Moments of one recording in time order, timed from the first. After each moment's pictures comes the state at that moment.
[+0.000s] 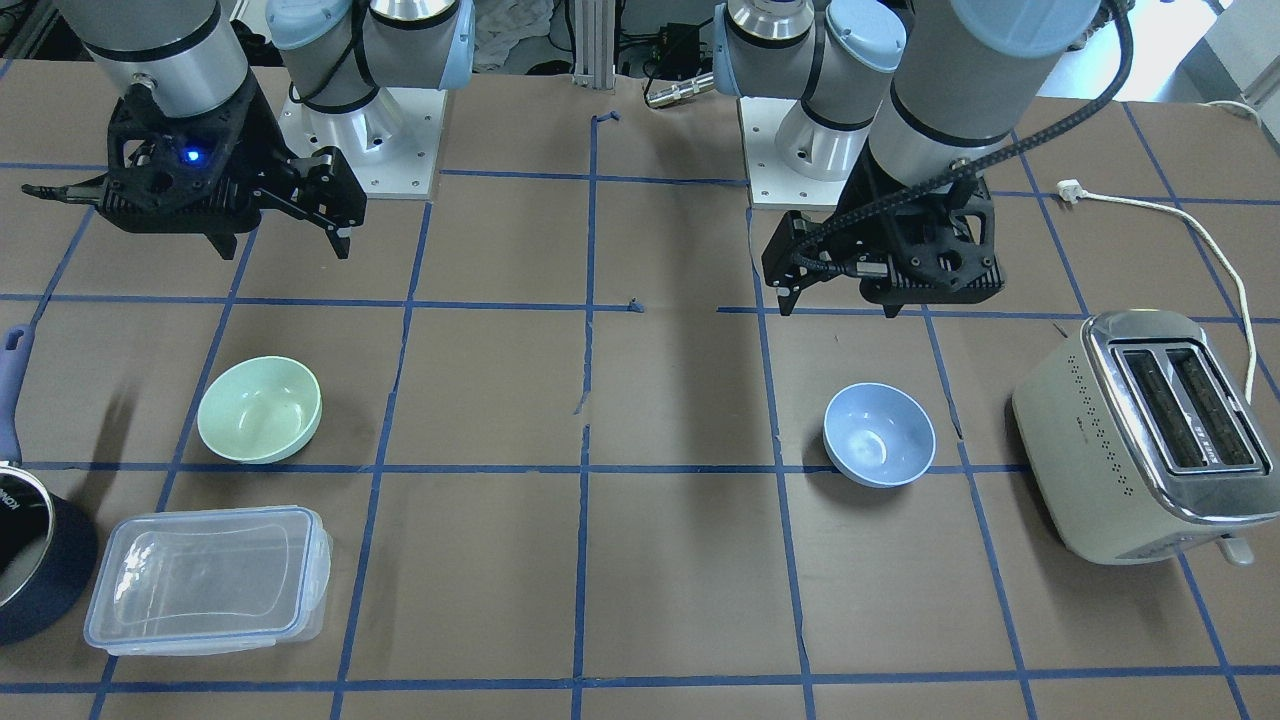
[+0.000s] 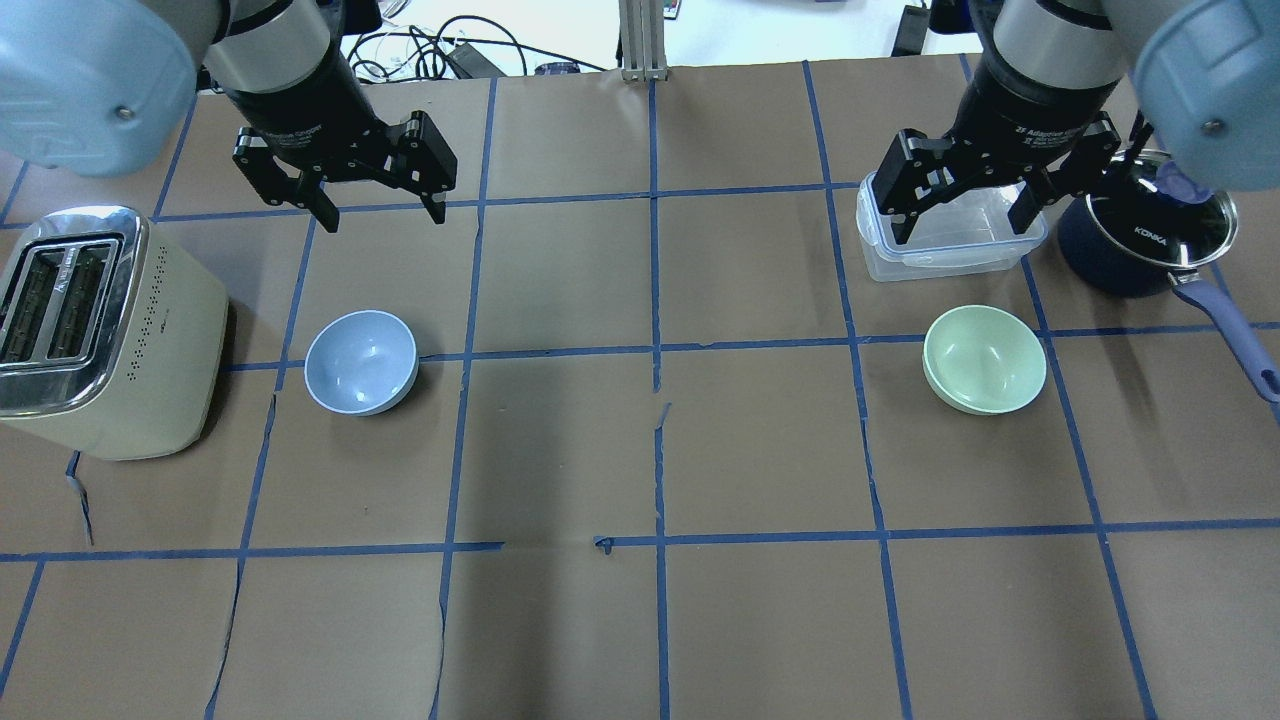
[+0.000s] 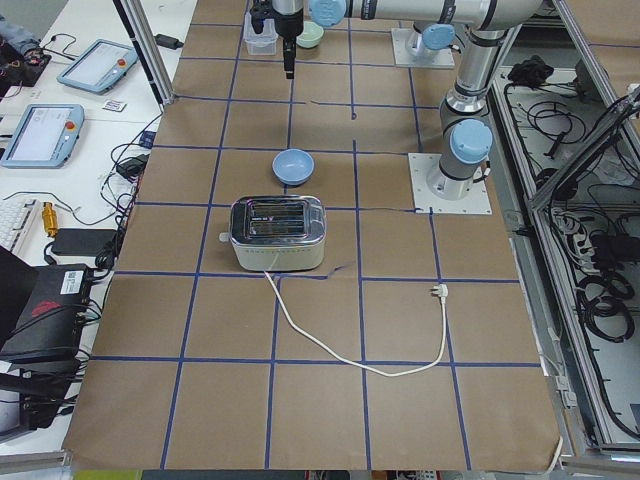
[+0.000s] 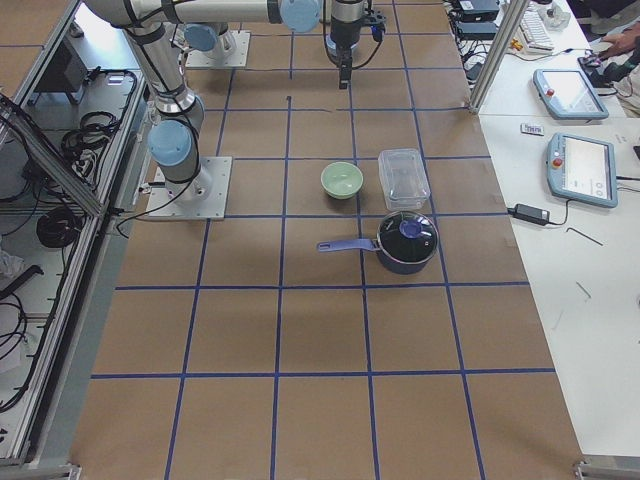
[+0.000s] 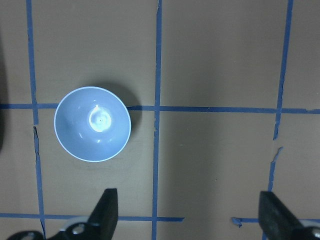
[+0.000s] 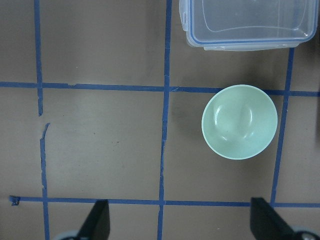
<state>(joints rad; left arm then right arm) -1.62 -1.69 -1.48 -1.60 1.58 -0.08 1.56 -1.58 1.57 -1.55 -1.58 -0.05</state>
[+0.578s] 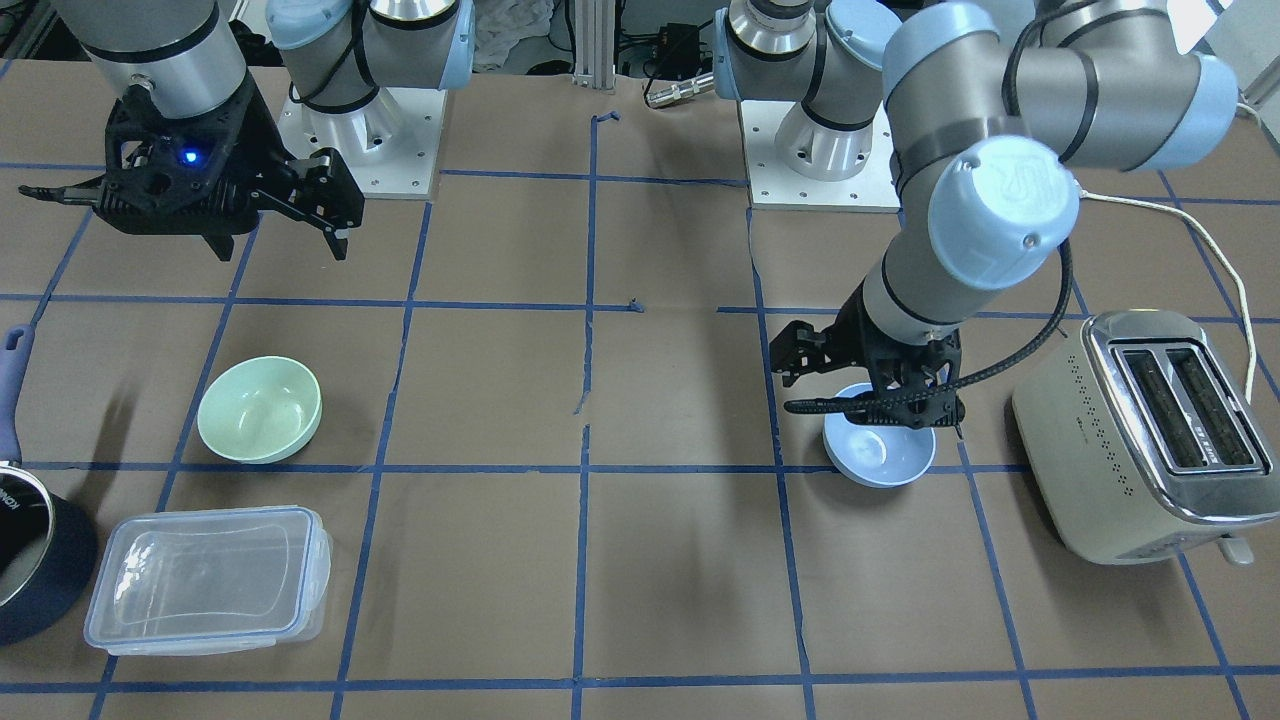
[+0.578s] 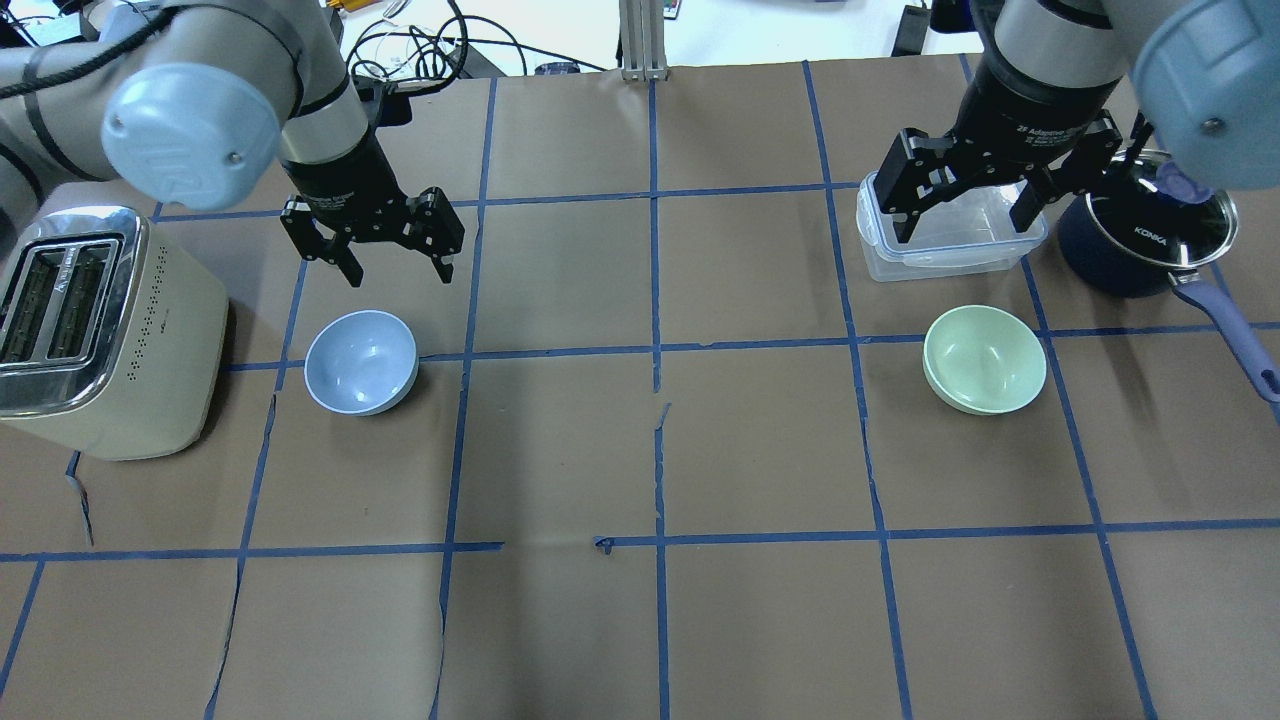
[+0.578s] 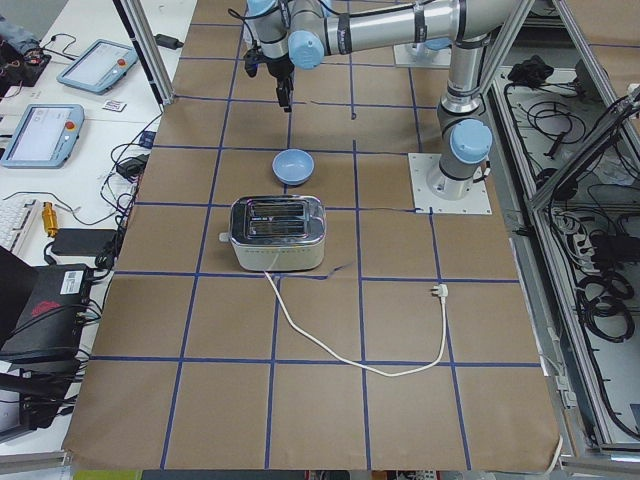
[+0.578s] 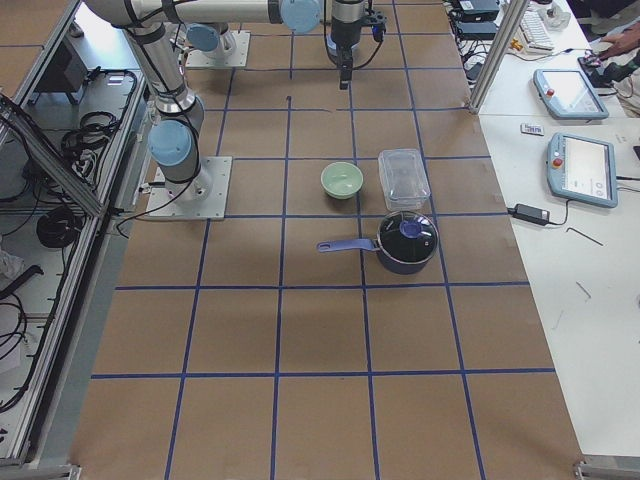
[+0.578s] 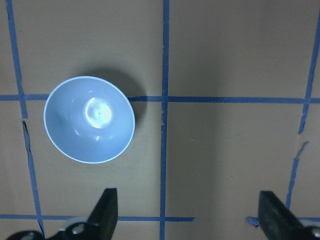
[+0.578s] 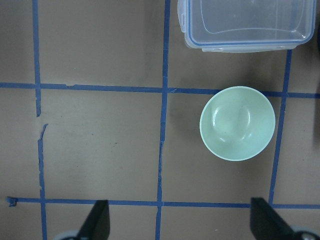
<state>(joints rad) -1.56 -1.83 -1.61 -1.44 1.62 0.04 1.56 -1.58 1.57 -1.56 -1.59 -0.05</state>
